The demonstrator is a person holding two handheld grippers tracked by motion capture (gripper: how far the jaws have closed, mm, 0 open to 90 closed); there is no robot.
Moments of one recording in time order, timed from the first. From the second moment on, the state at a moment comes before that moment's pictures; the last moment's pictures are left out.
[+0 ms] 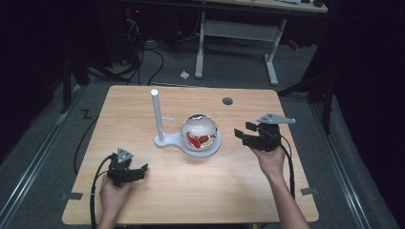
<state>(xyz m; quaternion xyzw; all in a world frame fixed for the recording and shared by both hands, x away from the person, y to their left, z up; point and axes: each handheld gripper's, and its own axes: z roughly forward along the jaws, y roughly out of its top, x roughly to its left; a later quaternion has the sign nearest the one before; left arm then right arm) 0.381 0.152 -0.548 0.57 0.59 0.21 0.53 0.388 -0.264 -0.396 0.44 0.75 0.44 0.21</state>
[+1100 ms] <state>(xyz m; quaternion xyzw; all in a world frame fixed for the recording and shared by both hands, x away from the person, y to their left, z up) 0.381 0.152 -0.548 0.57 0.59 0.21 0.53 0.340 -0.324 -0.407 0.50 0.71 0.44 0.23</state>
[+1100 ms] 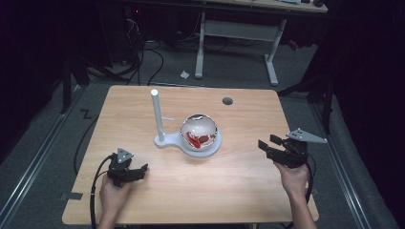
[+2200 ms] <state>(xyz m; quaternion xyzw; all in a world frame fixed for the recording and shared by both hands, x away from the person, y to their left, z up) 0.381 0.152 -0.548 0.57 0.59 0.21 0.53 0.310 -0.317 -0.442 0.50 0.71 0.45 0.21</state>
